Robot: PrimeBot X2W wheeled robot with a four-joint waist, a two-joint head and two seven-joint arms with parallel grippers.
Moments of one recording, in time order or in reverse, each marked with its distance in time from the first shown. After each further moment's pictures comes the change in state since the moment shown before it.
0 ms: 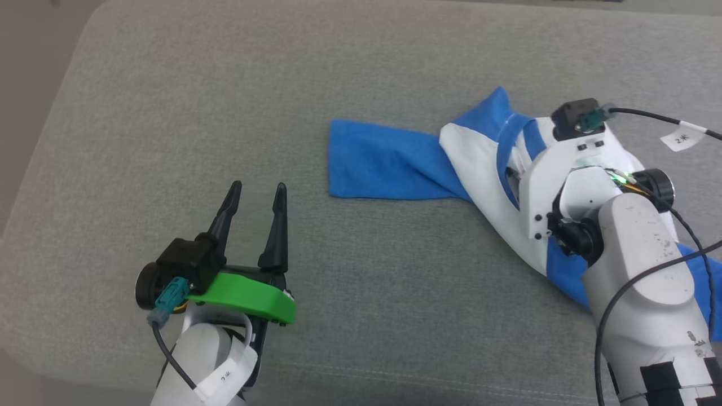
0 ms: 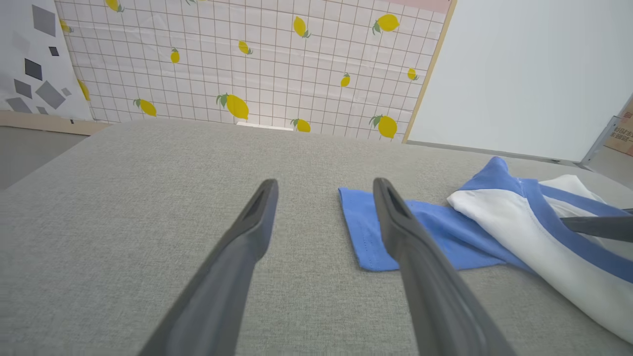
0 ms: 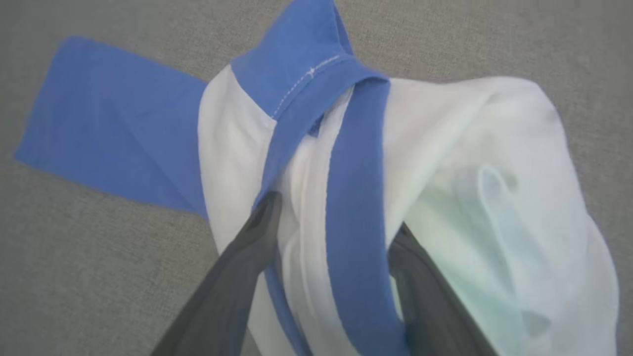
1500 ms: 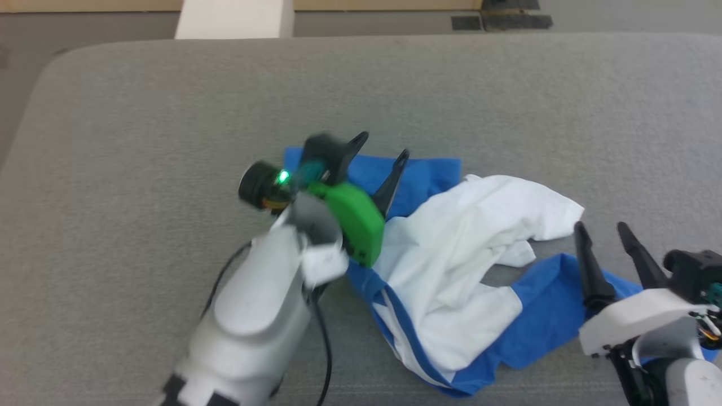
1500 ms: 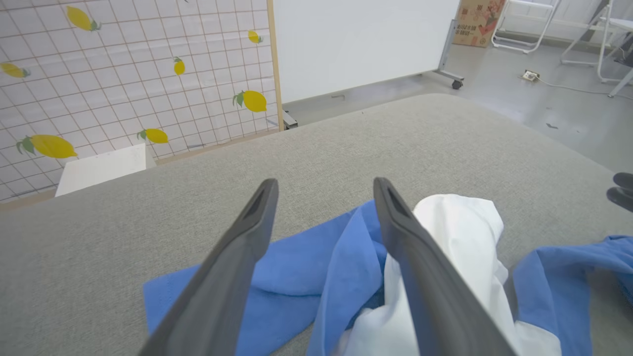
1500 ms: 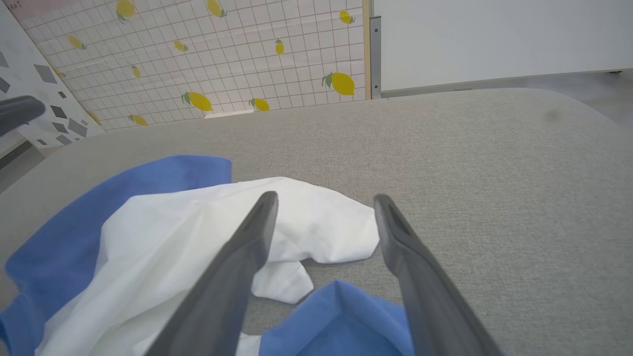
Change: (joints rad) left arm -0.409 -0.004 -0.358 0.286 -0.088 -0.036 0.282; right arm 0.612 -0.001 -0.113 -0.590 0.149 0.000 -0.486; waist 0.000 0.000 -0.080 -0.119
